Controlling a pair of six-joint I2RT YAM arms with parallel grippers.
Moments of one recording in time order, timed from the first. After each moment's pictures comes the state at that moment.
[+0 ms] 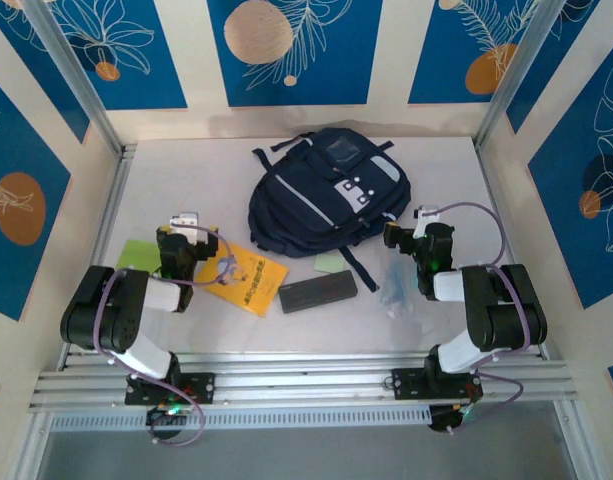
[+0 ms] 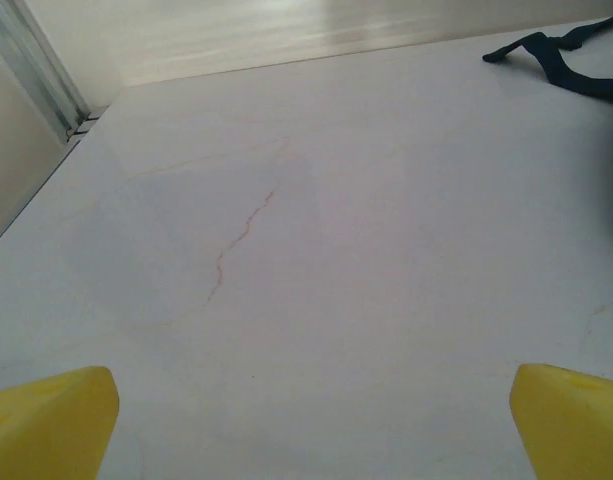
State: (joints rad) left arm -0.12 1.57 0.34 0.92 -0.22 0.08; right arm 0.03 1.52 0.39 0.72 -0.03 0.11
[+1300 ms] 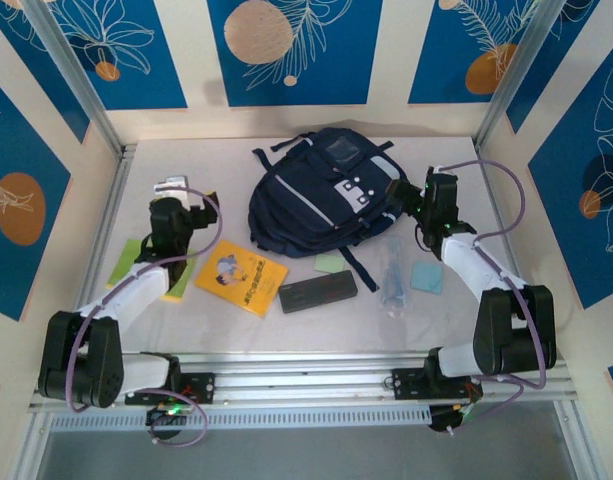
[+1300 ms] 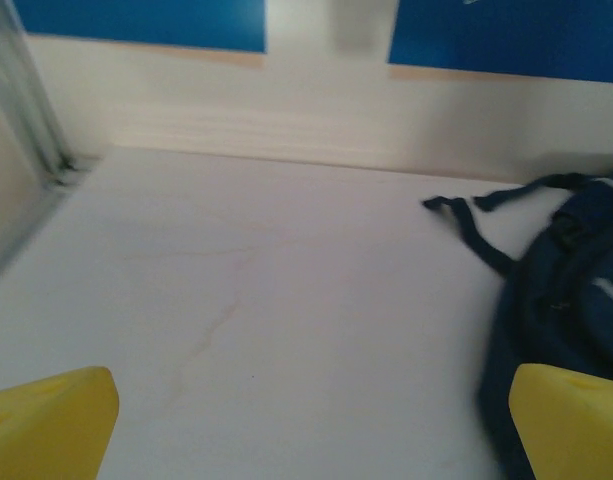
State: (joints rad) left arm -0.20 1.27 0.67 0.29 -0.20 -0.19; right arm 0.08 1.40 0.86 -0.05 0.00 0.54
